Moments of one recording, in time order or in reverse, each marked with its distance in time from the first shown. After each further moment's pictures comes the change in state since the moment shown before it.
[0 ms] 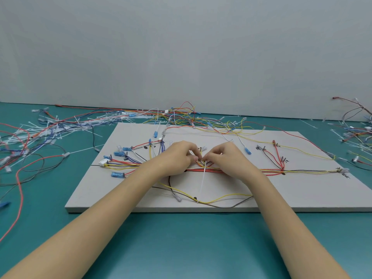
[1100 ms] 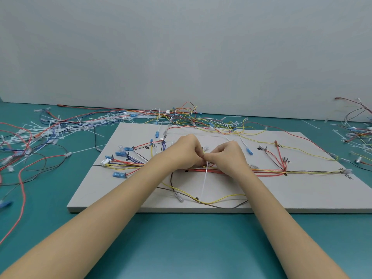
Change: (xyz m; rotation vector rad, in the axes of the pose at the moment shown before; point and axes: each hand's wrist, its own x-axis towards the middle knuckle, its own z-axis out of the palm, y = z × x) left_hand 0.010 0.021 -0.005 0.095 0.001 -0.055; right_hand 0.006 -0.004 0.012 0.046 0.193 0.145
